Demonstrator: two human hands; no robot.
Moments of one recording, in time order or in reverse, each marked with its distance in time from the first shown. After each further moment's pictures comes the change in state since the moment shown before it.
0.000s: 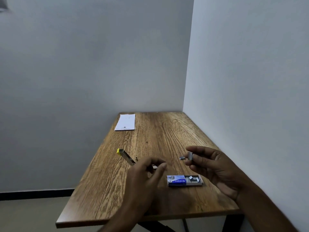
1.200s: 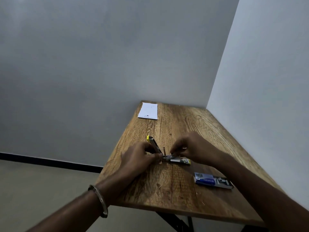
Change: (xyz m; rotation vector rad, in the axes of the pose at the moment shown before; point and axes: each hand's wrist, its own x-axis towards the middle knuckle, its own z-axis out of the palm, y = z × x) left_hand 0.040 -0.070 -0.067 0.330 -0.115 -0.423; right_hand 0.106 0.021 0.091 -1.481 -0.406 -0.320
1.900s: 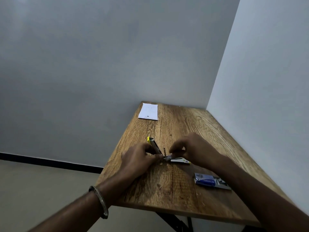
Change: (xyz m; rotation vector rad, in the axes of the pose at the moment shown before) left_hand 0.000 -0.002 0.002 0.019 0.006 0.031; right_hand -0.001 -0.005 0.005 -0.131 0.060 0.015
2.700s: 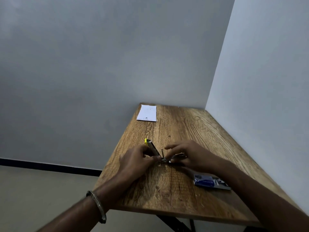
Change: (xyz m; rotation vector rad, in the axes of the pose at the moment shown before) left_hand -0.002 0.000 -0.001 -0.002 -0.004 0.001; right_hand -0.009 0.018 0.011 0.175 -0.125 -0.057
